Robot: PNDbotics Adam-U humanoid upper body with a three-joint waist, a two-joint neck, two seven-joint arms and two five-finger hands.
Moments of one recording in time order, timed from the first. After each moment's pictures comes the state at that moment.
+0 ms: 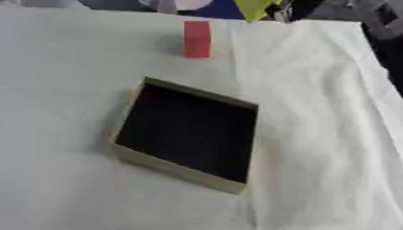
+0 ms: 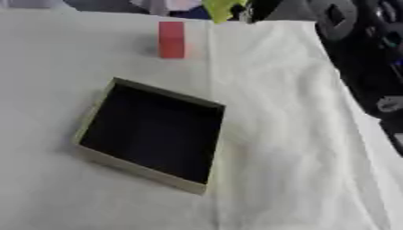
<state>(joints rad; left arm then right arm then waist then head) -0.23 0.41 0.13 -1.98 0.11 -0.31 0.50 -1.14 -0.62 0.36 -1.36 0.75 -0.05 0.66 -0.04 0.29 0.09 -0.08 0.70</state>
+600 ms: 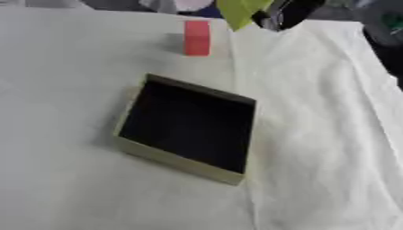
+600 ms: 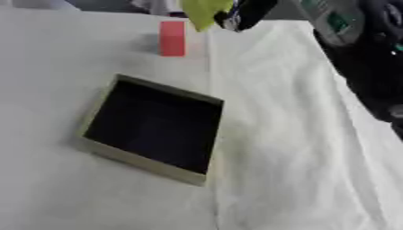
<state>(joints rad) -0.21 0.42 0.13 -1.98 0.12 -0.30 0.49 -1.10 -0.62 0.44 -1.43 0.62 -0.02 0.63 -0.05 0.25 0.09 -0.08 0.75</state>
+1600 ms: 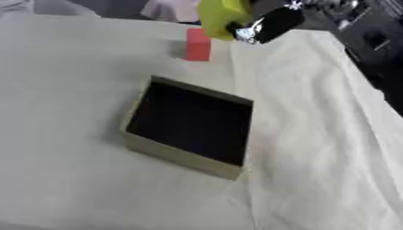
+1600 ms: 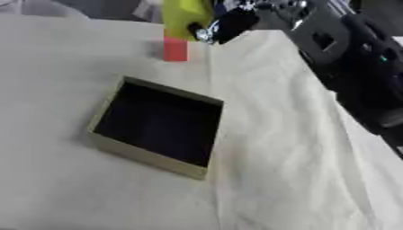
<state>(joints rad) -0.17 0.43 0.13 -1.98 0.13 -0.30 0.48 -1.02 -0.59 0.47 -1.39 0.25 0.12 0.49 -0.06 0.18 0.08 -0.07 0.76</state>
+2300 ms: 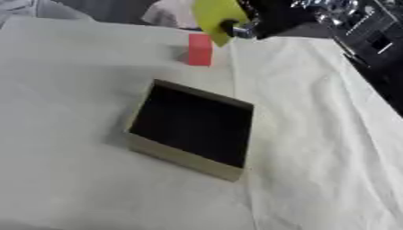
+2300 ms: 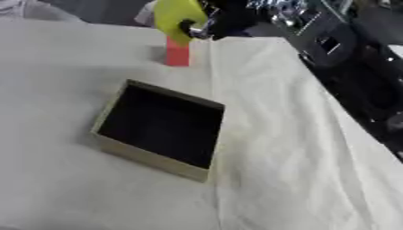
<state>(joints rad) -0.16 0.44 0.13 -1.98 0.13 -0.30 0.48 -1.01 -0.59 0.50 -1.39 0.01 0.21 0.54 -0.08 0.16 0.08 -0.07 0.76</state>
